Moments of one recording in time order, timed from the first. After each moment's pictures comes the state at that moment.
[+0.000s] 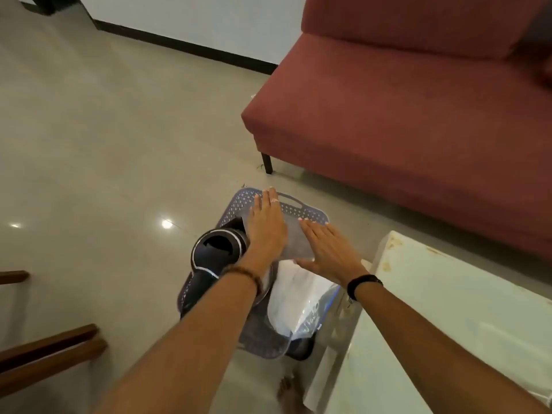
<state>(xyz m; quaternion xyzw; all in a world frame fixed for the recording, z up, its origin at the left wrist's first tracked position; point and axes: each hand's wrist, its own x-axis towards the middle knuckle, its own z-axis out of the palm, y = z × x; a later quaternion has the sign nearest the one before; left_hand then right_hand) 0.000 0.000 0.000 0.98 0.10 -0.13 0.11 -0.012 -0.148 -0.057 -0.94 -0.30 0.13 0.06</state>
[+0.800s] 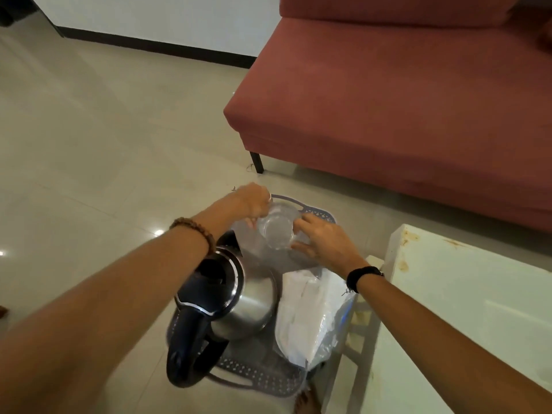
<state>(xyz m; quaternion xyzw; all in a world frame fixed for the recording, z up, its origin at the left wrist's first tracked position) 0.082 0.047 -0.003 0.93 -0.05 -0.36 0.07 0.022 -0.121 -0.077 -0.94 -0.27 0.07 0.21</state>
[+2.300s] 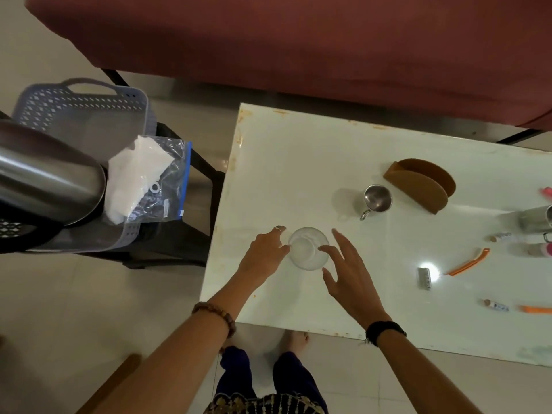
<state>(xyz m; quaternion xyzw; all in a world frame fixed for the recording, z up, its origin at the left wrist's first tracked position) -0.259 -0.260 -0.109 0.85 0.00 -0.40 0.33 -0.360 -0.428 -0.114 -0.96 0.06 0.11 0.26</state>
